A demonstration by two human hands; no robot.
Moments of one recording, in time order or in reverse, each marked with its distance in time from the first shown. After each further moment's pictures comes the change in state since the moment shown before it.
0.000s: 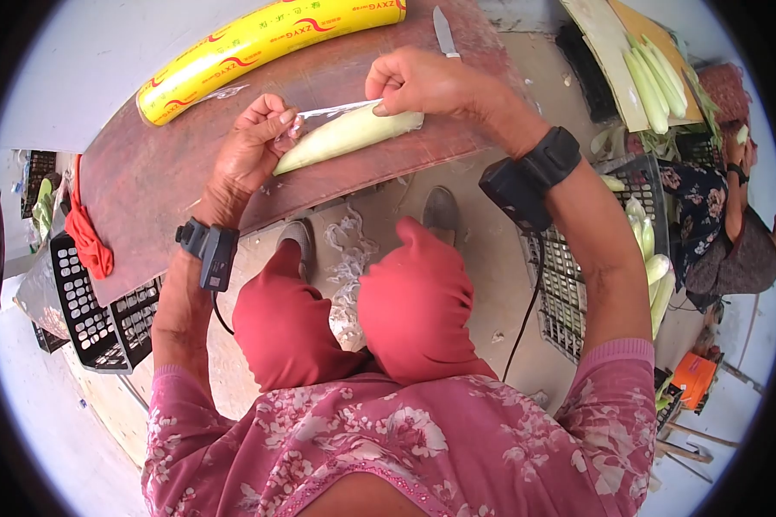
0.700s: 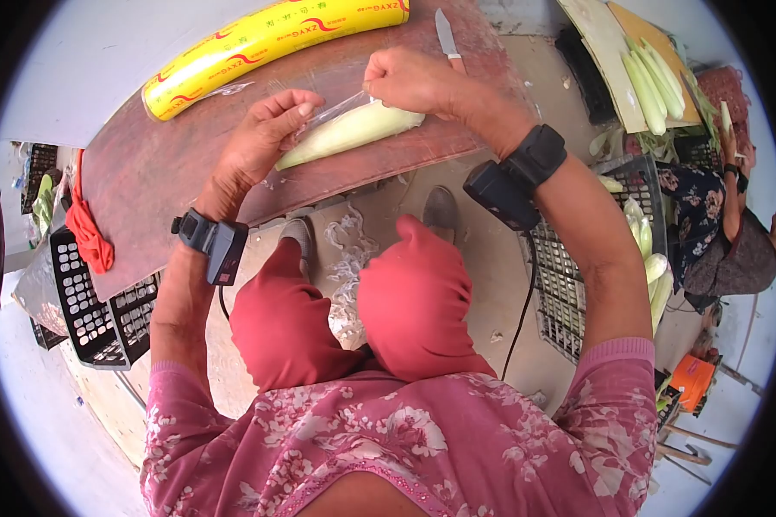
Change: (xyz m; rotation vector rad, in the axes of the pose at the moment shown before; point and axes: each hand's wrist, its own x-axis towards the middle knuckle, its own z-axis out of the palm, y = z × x) left_hand -0.001 0.013 0.017 0.448 0.006 -0.078; right_hand 0.013 -0.004 0.015 -0.151 0.204 0.127
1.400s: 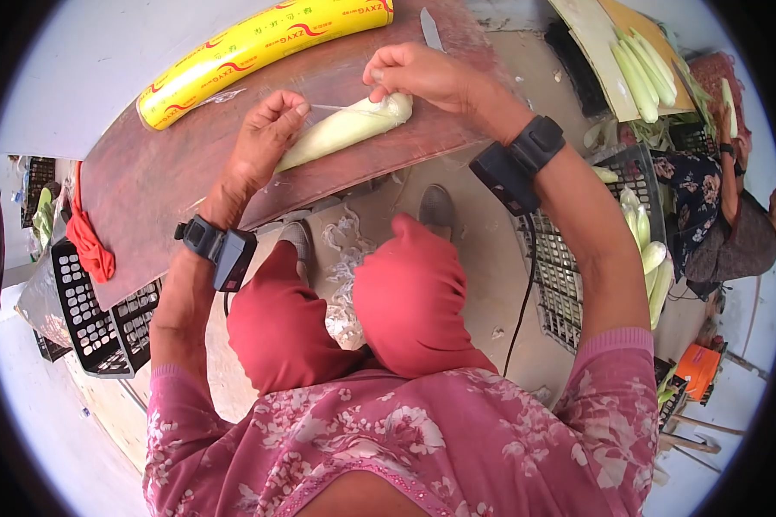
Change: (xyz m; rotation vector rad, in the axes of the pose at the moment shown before) left_hand 0.006 -0.013 0.019 0.136 0.125 0.180; right_hand -0.009 0.023 -0.019 0.440 -0.186 -0.046
